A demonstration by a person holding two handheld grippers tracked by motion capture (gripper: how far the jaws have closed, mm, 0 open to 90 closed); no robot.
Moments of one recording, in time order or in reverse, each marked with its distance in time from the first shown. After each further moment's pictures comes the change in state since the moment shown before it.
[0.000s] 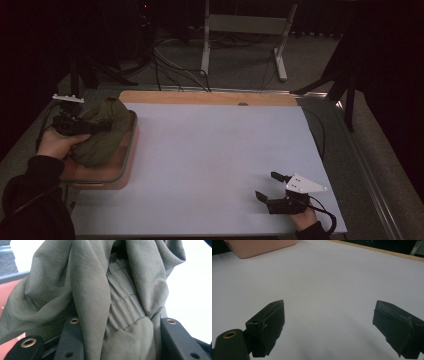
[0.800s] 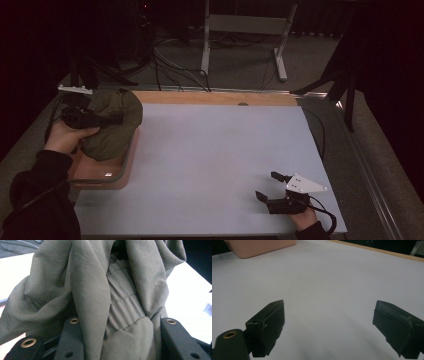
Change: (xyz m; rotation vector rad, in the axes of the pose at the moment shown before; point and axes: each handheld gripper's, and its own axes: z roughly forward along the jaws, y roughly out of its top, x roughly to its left) left arm -0.038 0.030 0.001 -0.033 -0.098 0.055; right arm 0.000 0.000 0.000 0.000 0.001 -0.001
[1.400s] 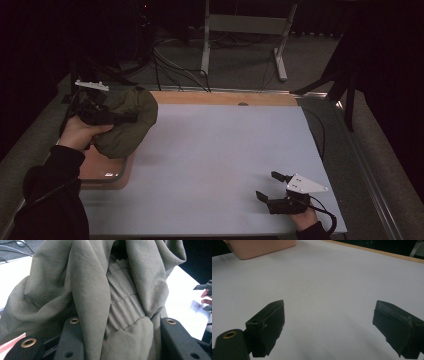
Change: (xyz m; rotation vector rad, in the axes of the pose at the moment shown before) left arm -0.029 0.021 0.018 0.018 -0.059 0.065; right arm 0.000 0.001 -0.001 -0.009 -0.002 0.000
